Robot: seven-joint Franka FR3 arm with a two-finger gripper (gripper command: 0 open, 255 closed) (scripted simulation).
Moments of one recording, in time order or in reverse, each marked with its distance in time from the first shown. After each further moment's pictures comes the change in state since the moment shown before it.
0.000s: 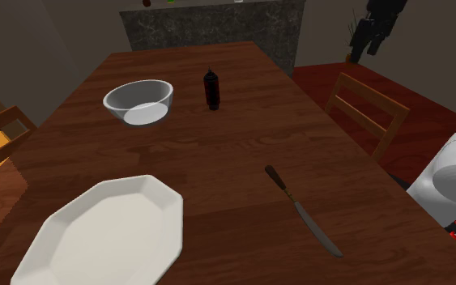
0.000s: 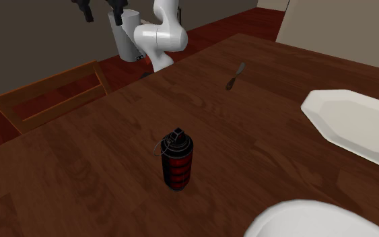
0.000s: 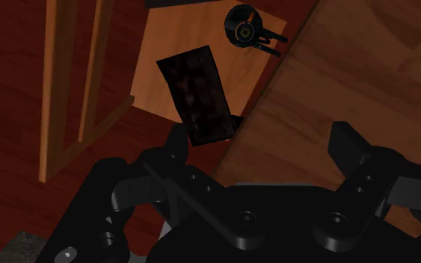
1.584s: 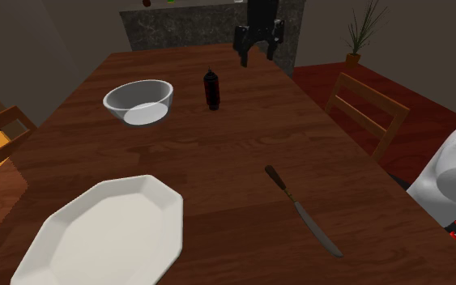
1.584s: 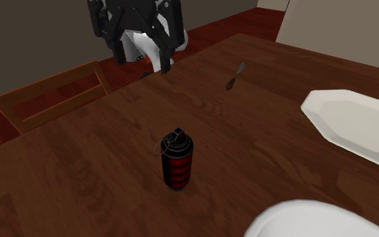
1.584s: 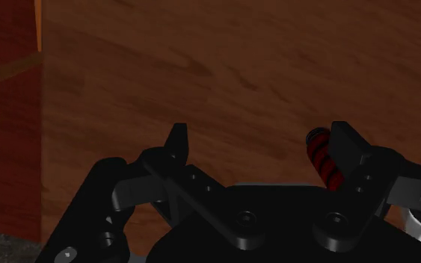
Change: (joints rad) arm 0.070 0.685 0.301 0.549 0.070 0.138 0.463
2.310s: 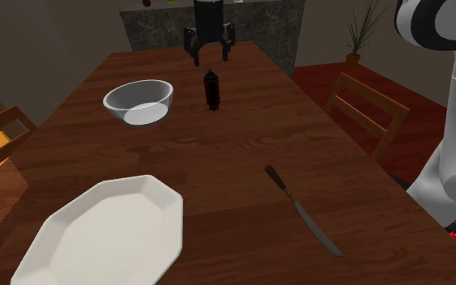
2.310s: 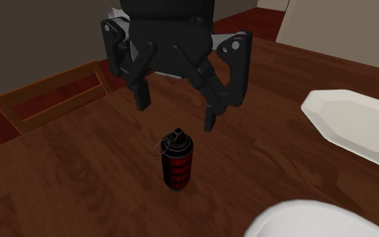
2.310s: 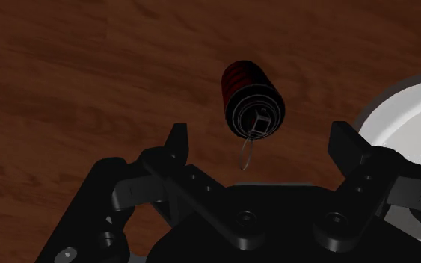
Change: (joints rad) arm 0.117 0.489 0.061 0.611 -0.136 -0.137 0.200
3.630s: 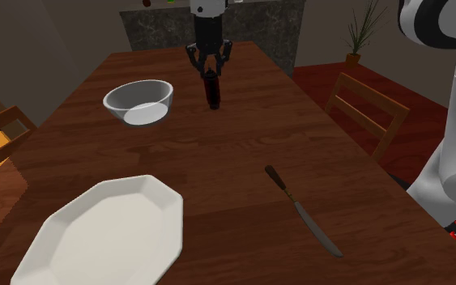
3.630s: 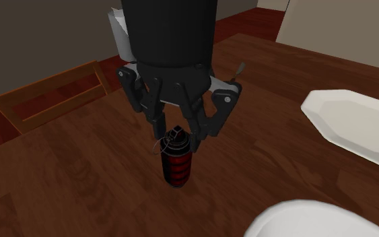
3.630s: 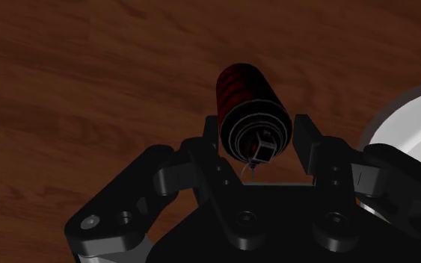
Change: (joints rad) arm -0.010 -0.016 -0.001 -0.109 0.005 0.095 0.007
